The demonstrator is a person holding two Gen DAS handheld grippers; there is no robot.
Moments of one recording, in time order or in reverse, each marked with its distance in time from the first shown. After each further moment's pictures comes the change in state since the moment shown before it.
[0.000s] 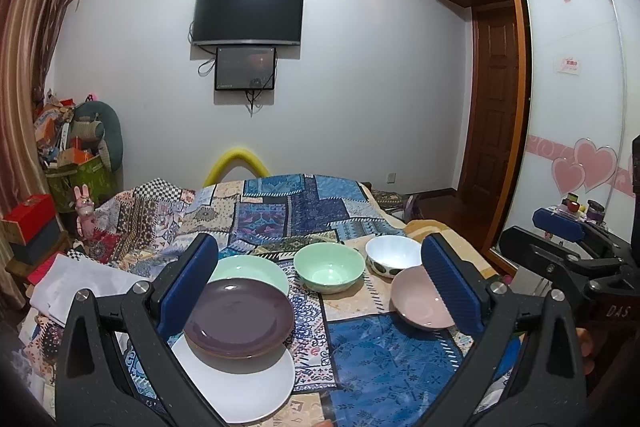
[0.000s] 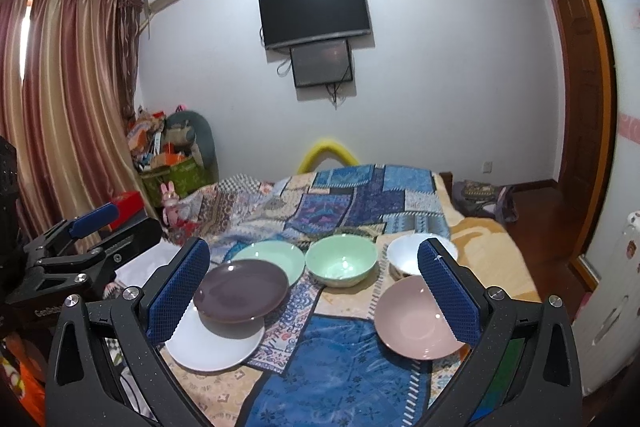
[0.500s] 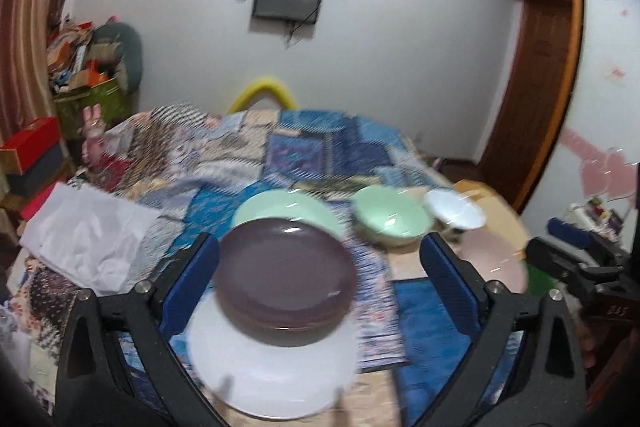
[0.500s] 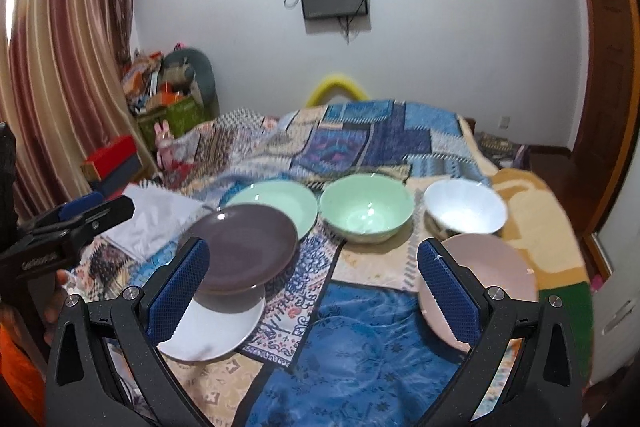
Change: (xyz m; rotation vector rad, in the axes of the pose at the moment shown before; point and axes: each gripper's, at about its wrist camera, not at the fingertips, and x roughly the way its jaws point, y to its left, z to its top) left arm 0.082 0.120 -0.051 -0.142 0.229 0.071; right arm 0.101 0.018 -0.036 -0.020 0.229 0.027
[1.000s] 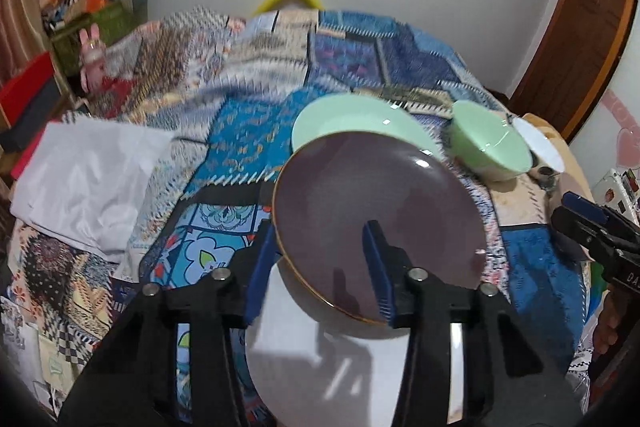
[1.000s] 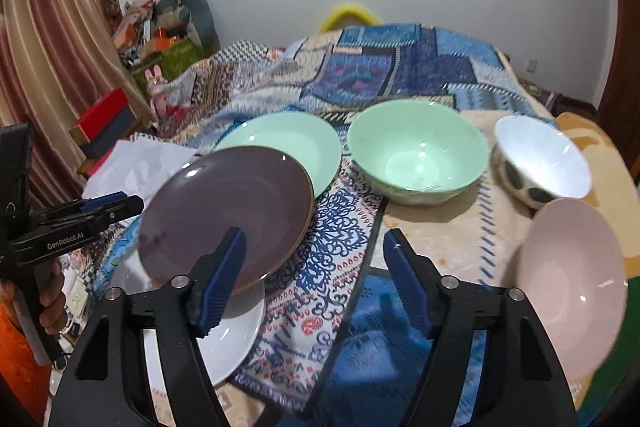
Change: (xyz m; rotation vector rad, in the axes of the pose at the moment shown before) left arm 0.132 0.089 -0.030 -0.040 0.331 0.035; right arm 0.111 0.004 -0.014 0.027 0.238 0.050
